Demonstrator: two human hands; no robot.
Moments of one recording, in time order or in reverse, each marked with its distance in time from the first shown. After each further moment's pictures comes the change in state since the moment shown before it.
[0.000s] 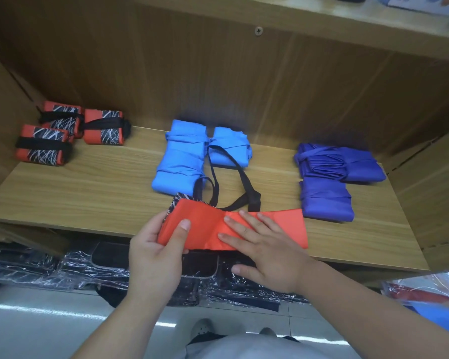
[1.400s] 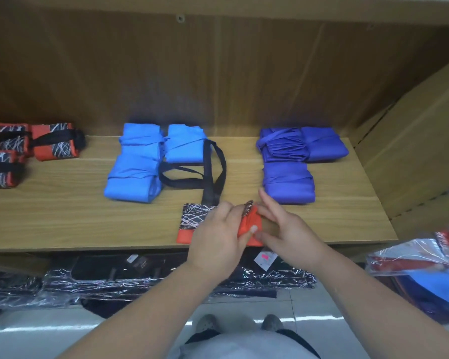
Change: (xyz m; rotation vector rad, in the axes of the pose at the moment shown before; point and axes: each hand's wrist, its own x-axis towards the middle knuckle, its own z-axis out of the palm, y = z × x) left_hand -0.011 -0.039 0.133 0.979 -0.540 0.655; right_hand -0.070 0.062 0.010 0.960 0.330 0.402
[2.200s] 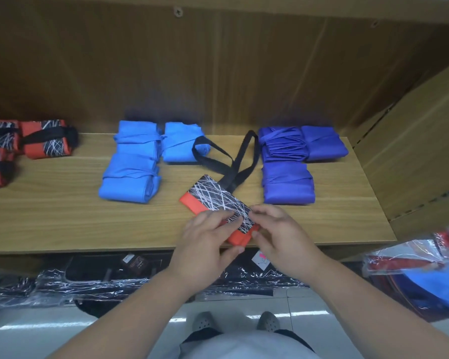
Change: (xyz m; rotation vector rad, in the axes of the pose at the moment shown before) left_hand -0.014 -0.043 0.007 -0.022 -0.008 0.170; right_hand 0.000 -0.001 0.014 -0.297 0.181 -0.221
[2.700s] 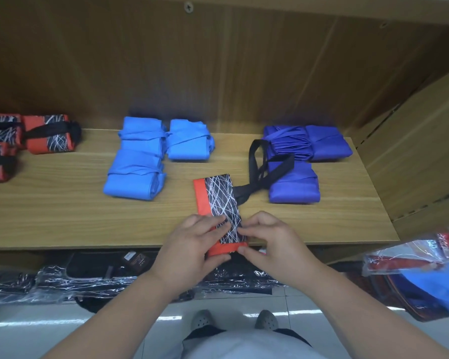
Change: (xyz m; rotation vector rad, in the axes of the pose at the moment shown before) left_hand -0.019 -0.029 -0.016 0.027 0.009 0.143; right_hand -0.005 -0.018 0.020 0.153 -0.028 -0.007
